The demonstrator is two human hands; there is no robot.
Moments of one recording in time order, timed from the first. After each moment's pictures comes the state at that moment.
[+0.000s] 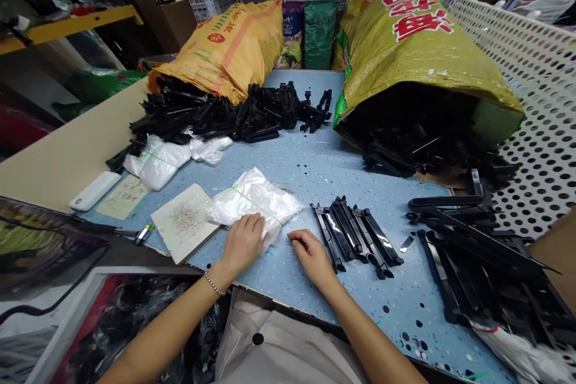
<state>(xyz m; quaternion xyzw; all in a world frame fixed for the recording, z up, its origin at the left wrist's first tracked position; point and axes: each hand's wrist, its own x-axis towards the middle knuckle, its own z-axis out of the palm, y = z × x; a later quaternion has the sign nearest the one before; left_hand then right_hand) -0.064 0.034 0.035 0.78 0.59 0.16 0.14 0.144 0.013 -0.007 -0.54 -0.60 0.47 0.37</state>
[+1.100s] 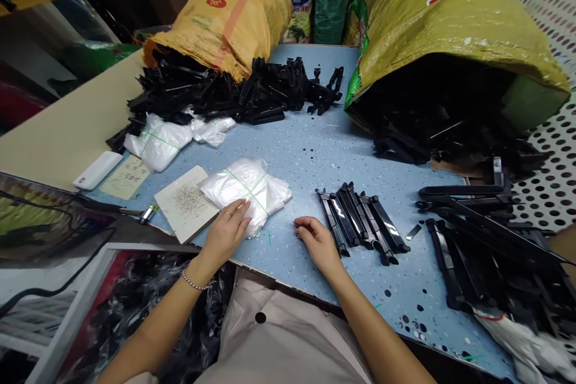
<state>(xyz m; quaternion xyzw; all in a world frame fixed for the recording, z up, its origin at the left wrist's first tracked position) -0.112 0.015 0.028 0.81 0.53 0.23 0.02 0.140 0.005 -0.001 -0.56 -0.46 0.57 0.40</state>
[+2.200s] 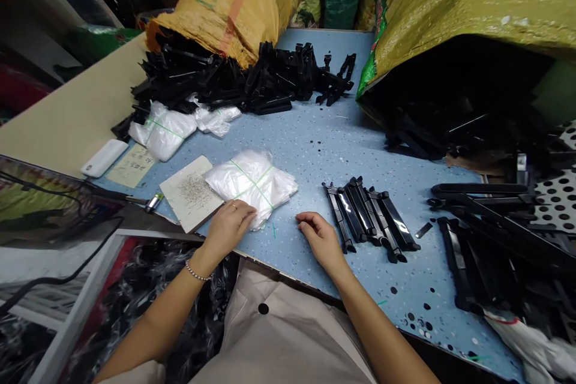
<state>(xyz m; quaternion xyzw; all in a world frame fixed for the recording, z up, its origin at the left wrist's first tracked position) -0.116 0.015 0.043 0.75 0.59 0.24 0.16 0.139 0.003 -0.001 -0.57 -0.48 0.56 0.37</state>
